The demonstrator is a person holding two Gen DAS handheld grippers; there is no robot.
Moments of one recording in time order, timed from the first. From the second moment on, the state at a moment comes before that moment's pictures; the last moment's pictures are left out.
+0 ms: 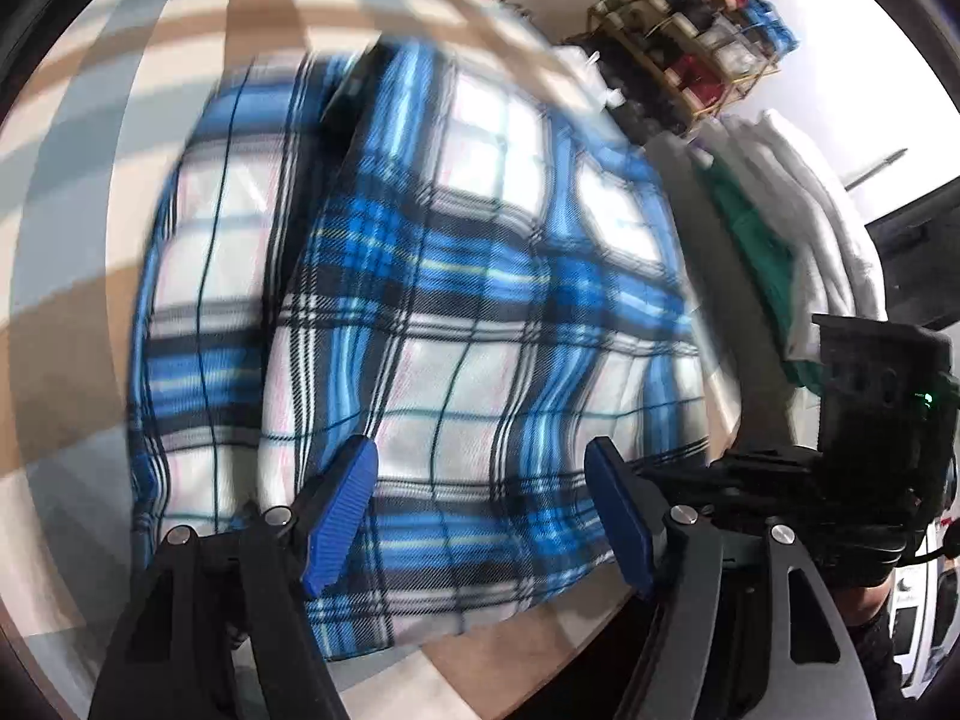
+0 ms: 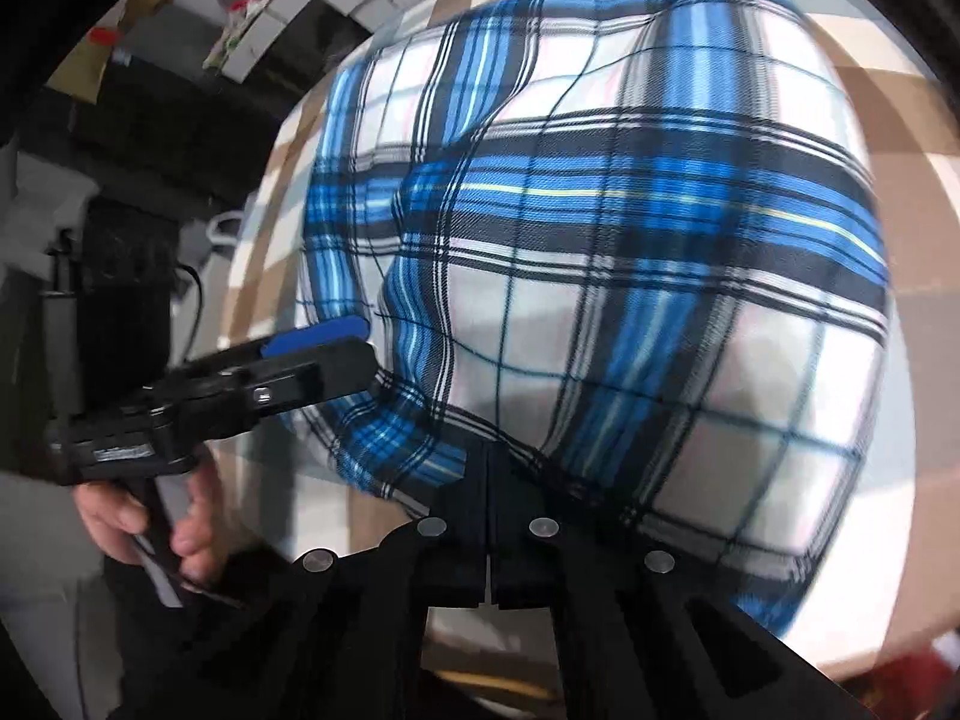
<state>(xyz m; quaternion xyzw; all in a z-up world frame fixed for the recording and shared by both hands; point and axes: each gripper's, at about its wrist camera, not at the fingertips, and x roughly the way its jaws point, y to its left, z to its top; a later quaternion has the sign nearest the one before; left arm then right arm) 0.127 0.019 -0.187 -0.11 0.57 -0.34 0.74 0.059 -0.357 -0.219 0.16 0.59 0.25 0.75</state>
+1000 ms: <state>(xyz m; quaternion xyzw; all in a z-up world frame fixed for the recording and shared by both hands) 0.159 0.057 -0.177 -0.06 0.53 -0.20 0.83 0.045 -0.430 -0.218 0.35 0.45 0.22 0.79</state>
